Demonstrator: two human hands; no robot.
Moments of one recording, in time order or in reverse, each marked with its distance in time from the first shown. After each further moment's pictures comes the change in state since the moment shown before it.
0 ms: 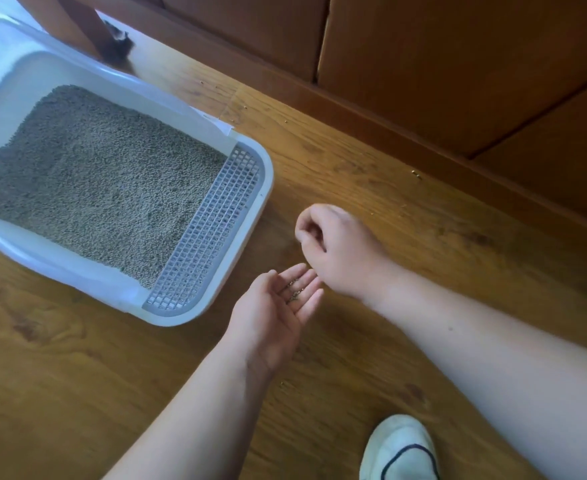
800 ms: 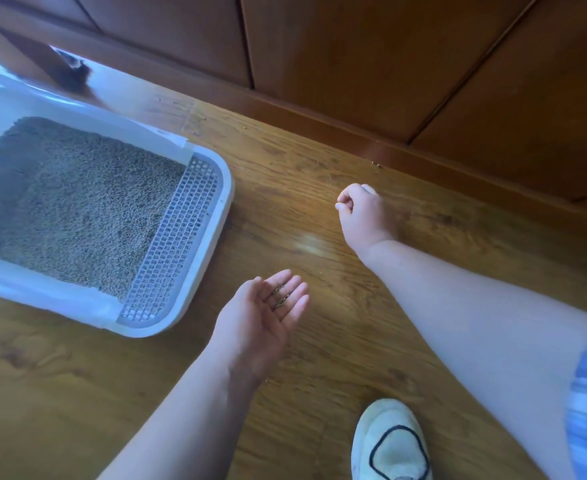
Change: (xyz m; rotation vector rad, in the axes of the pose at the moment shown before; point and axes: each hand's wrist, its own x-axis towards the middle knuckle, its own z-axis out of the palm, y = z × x) left_hand -0.006 -0.021 0.008 0.129 0.055 0.014; right_hand 0.015 0.117 -0.009 -0.131 0.309 0.429
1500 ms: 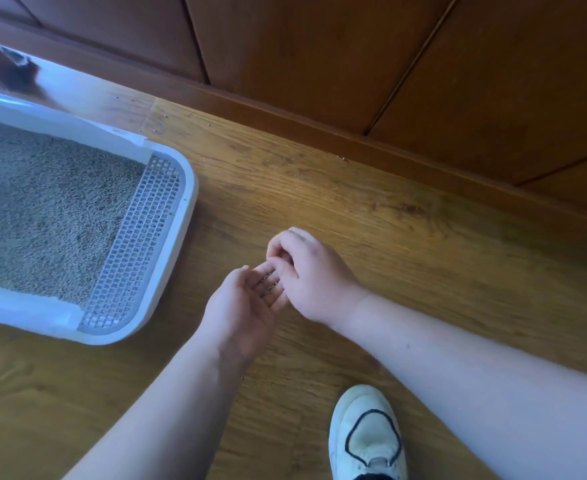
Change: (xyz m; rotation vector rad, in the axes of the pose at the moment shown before) left_hand 0.010 -0.011 0.019 0.027 -0.081 -0.037; right_hand -0.108 -0.043 -0.041 0.246 -0.291 -0.324
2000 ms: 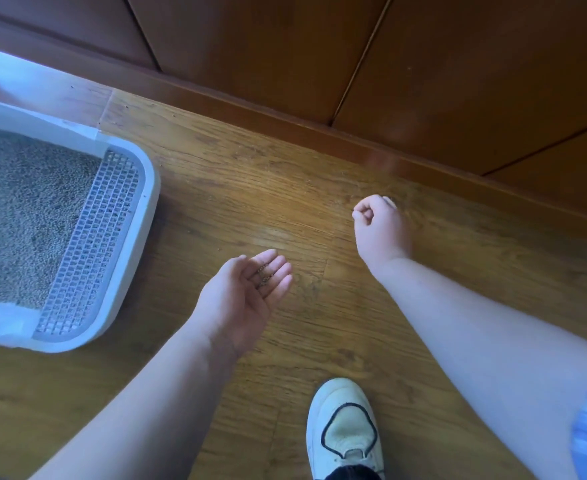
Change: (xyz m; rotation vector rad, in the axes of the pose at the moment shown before) left_hand 0.009 -0.018 0.026 0.096 0.022 0.002; right_hand 0.006 0.130 -0.065 -0.189 0.444 0.534
